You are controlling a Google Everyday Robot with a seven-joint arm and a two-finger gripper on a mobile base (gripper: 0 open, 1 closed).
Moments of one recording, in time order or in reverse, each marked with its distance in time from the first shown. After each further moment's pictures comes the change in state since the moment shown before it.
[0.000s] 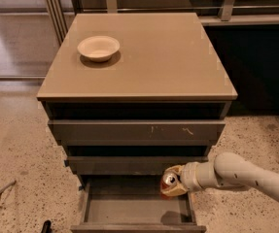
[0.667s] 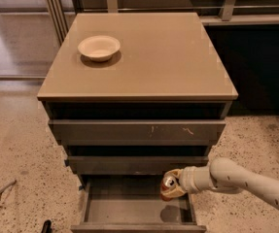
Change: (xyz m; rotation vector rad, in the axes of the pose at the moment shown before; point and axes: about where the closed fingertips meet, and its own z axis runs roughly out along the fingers) arm 0.051 -0.016 0.050 -0.006 -0.016 0.007
